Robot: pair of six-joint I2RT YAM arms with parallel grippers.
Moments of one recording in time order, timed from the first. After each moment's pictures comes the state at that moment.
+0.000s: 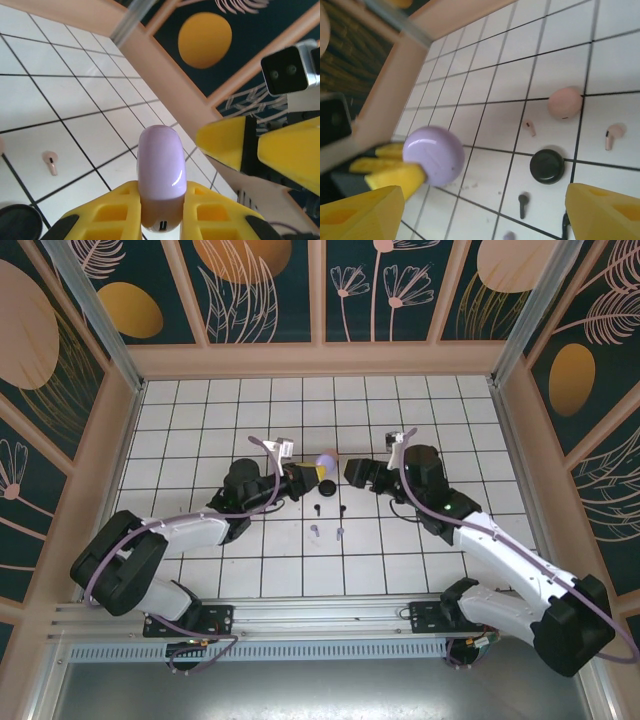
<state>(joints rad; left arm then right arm) -0.64 1.46 0.57 0.77 0.49 -0.69 0.60 1.02 0.69 -0.08 -0.23 0.62</state>
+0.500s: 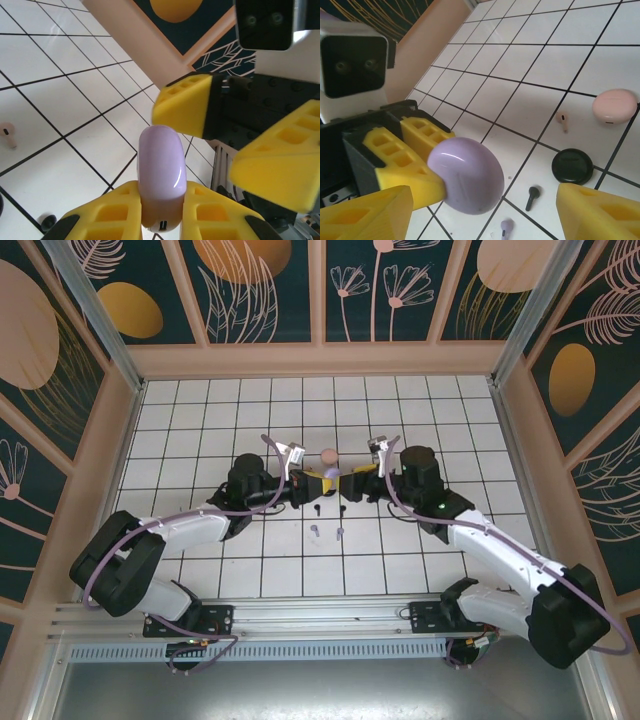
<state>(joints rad) -0.64 1.46 0.61 0.67 0.67 -0.65 0.58 1.09 0.66 0.02 -0.43 0.42</state>
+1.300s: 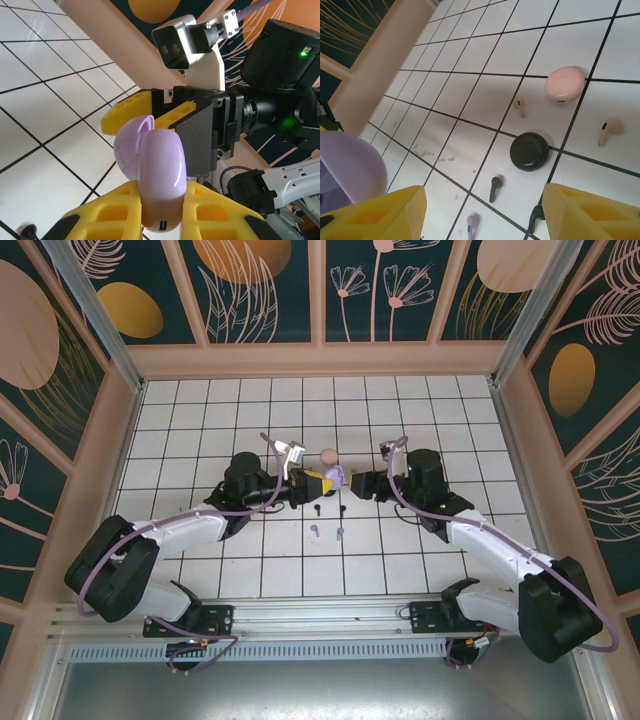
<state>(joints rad) -0.63 1.42 0.62 0.67 0.72 -0.65 0.48 1.12 0.57 0.08 -0.44 0.46</state>
